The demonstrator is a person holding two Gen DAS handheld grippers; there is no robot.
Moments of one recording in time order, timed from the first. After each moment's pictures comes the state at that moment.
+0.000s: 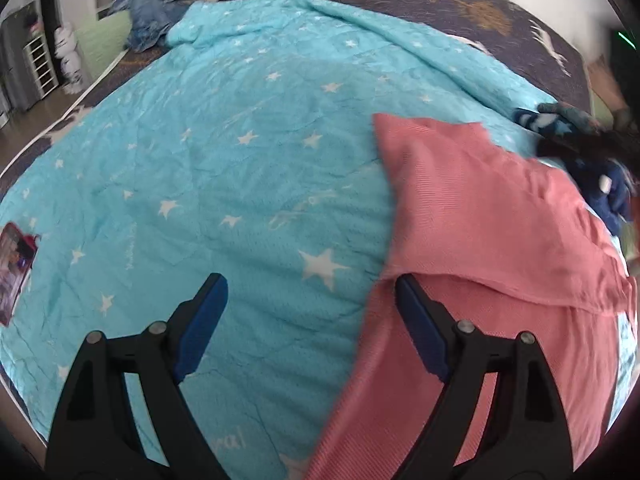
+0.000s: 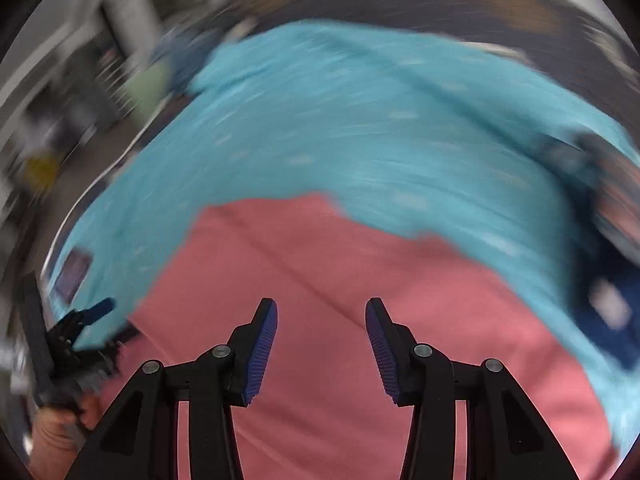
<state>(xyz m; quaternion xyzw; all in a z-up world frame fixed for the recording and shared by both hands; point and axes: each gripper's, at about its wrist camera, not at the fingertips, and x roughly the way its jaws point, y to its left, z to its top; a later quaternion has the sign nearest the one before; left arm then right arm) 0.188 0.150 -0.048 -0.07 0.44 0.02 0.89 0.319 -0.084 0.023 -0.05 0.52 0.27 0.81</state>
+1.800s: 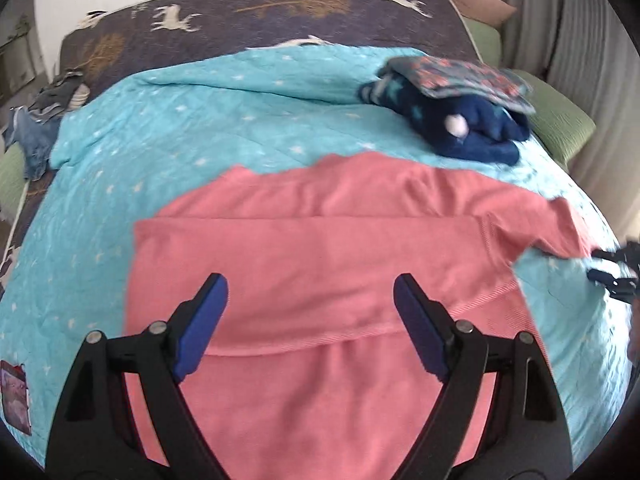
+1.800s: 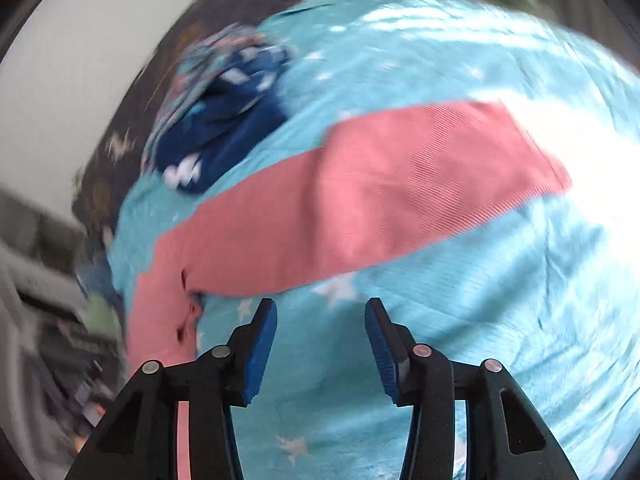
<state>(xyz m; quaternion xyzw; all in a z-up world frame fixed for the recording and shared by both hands) 0.189 -0.042 0.015 0.07 0.40 -0.14 0.90 0.069 -0.522 -0.059 0.46 0.43 -0.03 0.78</state>
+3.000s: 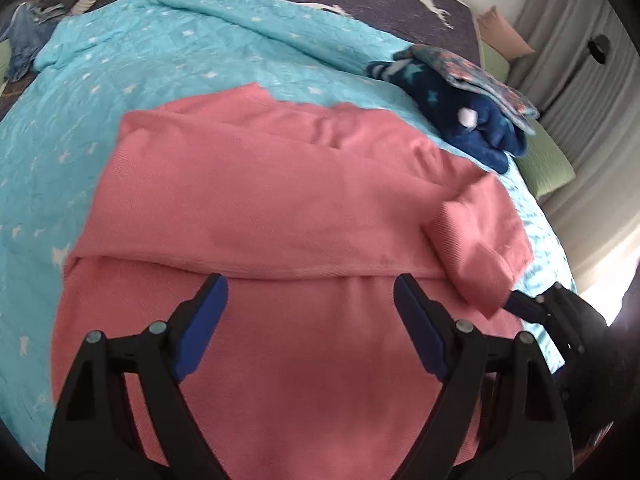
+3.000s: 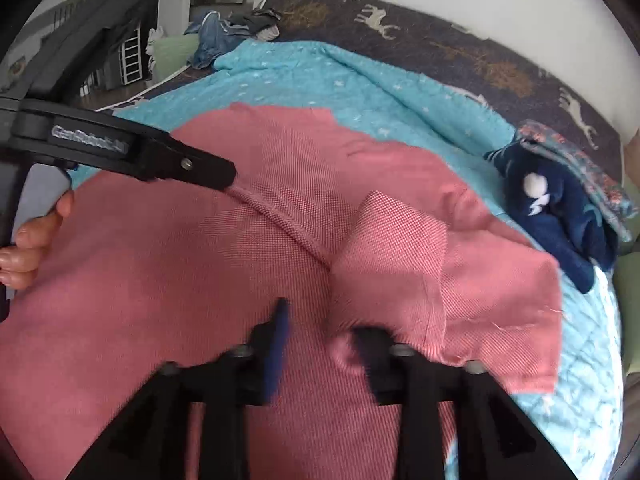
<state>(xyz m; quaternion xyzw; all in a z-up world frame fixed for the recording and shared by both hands) 0.182 0.008 -0.026 -0.07 0.46 -0.18 0.87 0.120 -0.149 -0.018 -0.17 0.37 0.19 0.89</state>
